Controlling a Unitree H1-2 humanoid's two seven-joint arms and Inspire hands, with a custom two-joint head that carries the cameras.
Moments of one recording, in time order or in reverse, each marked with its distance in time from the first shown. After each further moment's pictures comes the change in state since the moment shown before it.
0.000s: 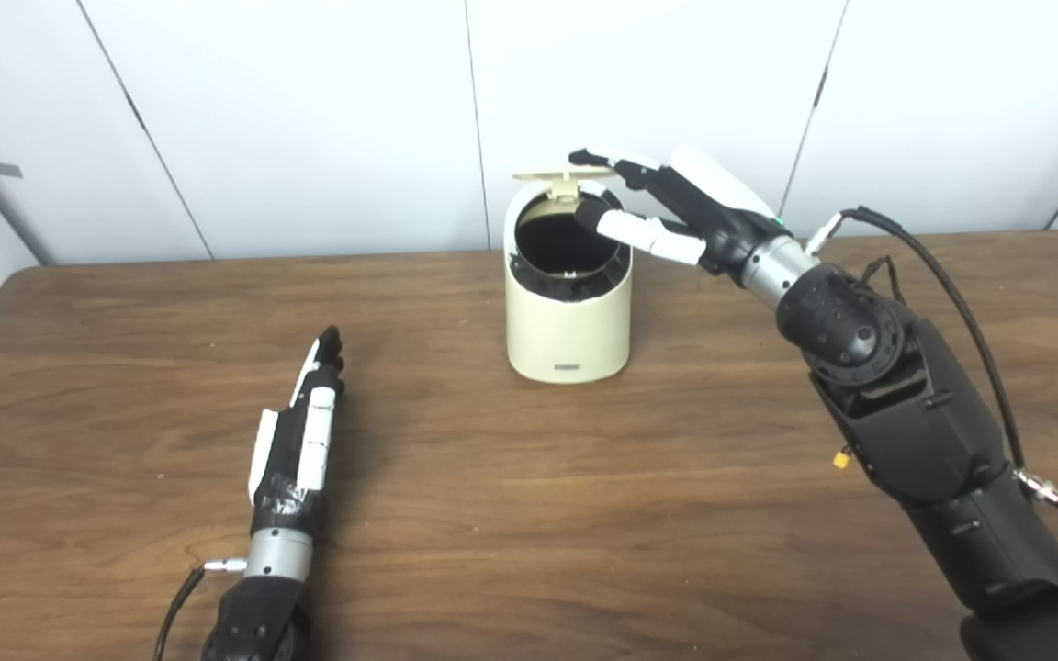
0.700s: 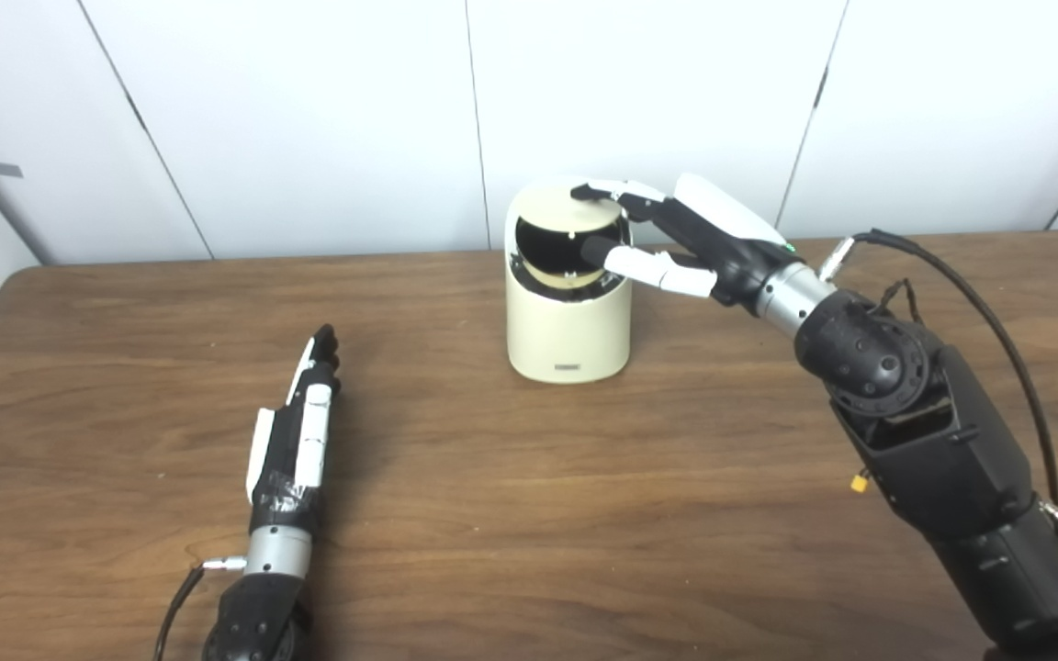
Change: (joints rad) left arm -0.004 -0.005 0.005 0.005 0.000 0.001 0.012; right arm 0.056 -0.028 0.007 -0.087 -0.042 0.012 0.075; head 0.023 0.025
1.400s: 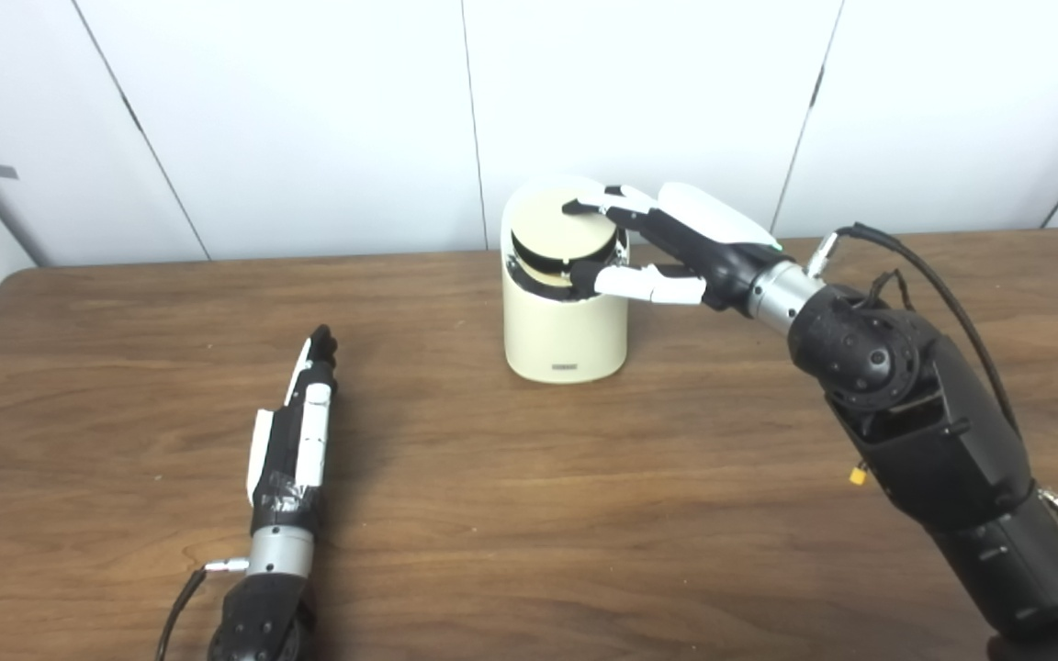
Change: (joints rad) left arm 0.000 -0.013 -0.001 -0.004 0.011 0.009 0.024; right arm -0.029 -0.012 0.033 0.000 -0.060 -0.001 0.075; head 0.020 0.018
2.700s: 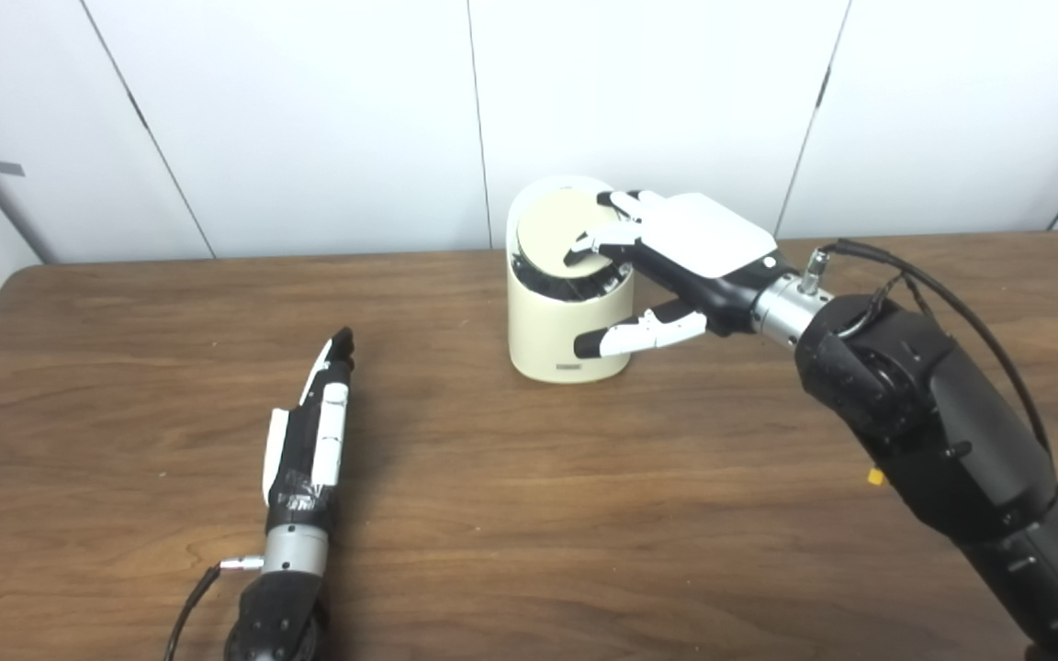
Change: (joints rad) left arm 0.003 -0.019 -0.015 -0.017 0.040 0.026 0.016; right arm 0.012 -0.057 0.068 -0.029 -0.258 -0.216 -0.002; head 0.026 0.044
